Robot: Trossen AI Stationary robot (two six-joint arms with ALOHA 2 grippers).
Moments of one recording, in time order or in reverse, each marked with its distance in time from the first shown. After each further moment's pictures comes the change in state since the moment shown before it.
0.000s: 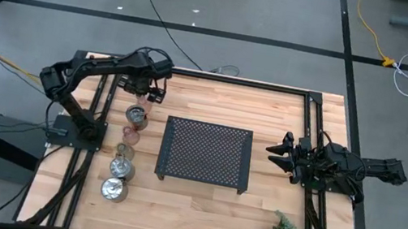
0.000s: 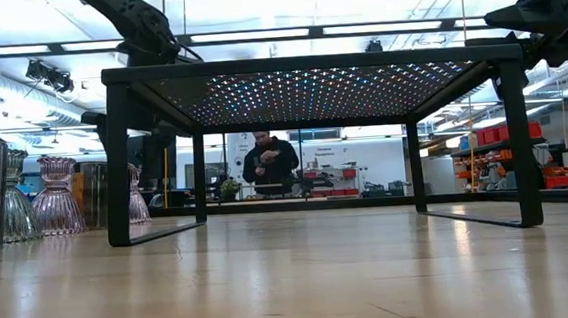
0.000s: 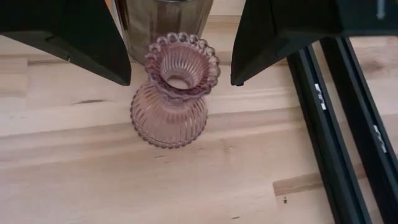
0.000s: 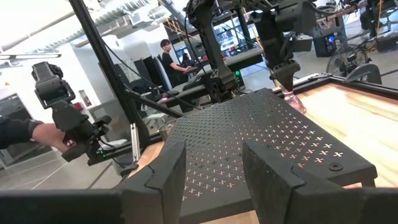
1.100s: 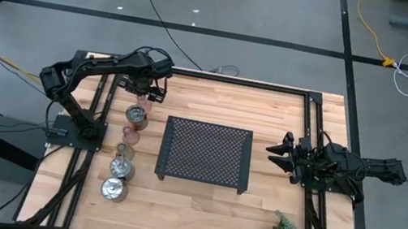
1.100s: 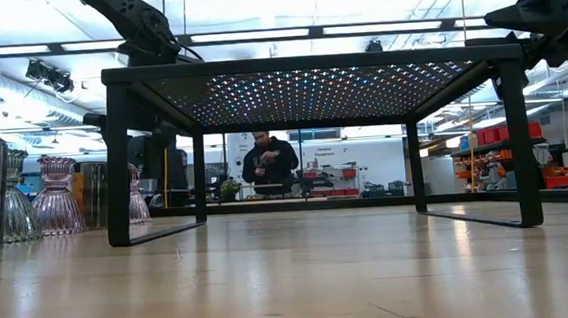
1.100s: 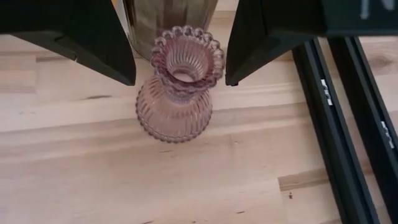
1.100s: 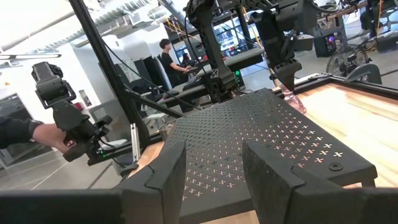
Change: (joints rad) left arm 0.009 0.000 0.000 0.021 0.001 0.000; right arm 0.000 0.000 0.000 0.000 0.000 0.000
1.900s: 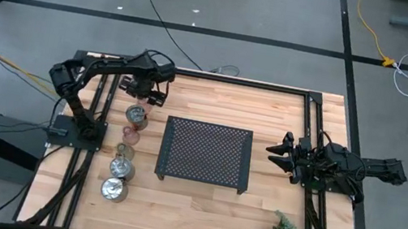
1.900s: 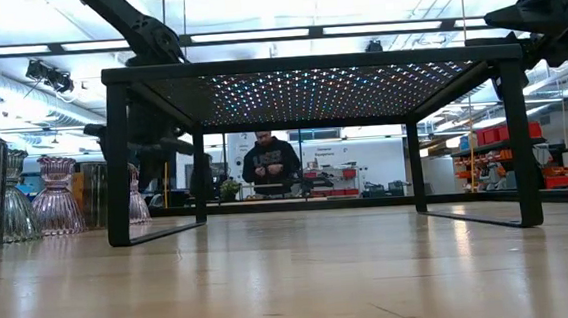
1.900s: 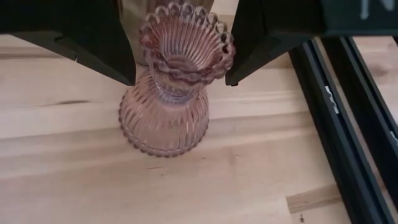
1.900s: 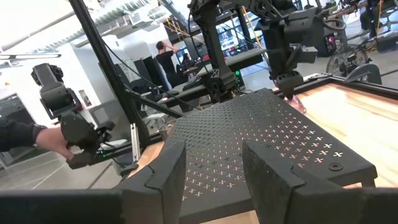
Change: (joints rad) left arm 0.000 0.103 -0.001 -0.024 0.018 0.008; right arm 0.000 0.000 0.000 0.000 0.000 0.000
